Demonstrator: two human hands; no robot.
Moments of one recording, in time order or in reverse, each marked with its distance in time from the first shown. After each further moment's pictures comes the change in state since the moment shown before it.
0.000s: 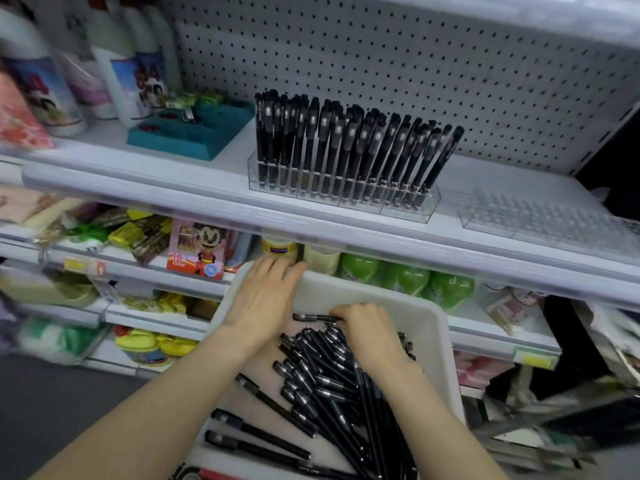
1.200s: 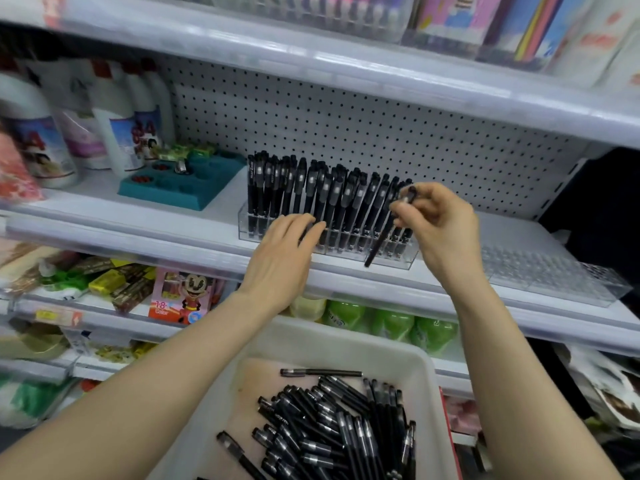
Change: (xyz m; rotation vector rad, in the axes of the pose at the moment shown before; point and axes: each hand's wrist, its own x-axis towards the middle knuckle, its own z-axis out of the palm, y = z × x) left_hand 0.104 0.009 -0.064 0.044 0.259 0.080; right_hand 0.059 0.031 -0.191 0.821 0.643 0.107
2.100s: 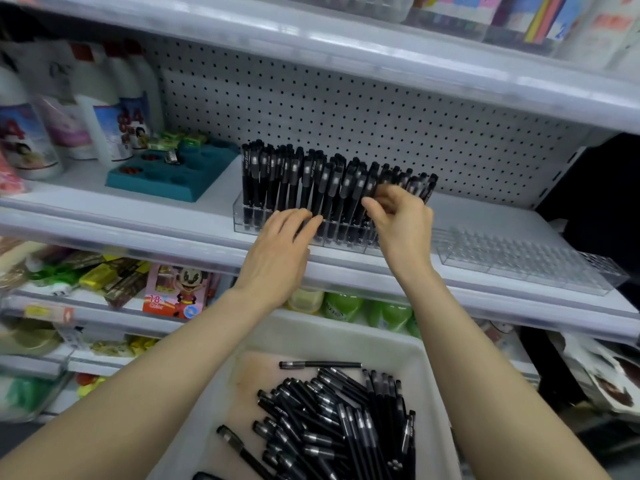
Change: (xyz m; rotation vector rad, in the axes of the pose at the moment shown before) left_hand -0.001 -0.005 0.008 -0.082 0.001 0.004; right_hand 0.014 0.022 0.052 -0.293 0.098 -0.029
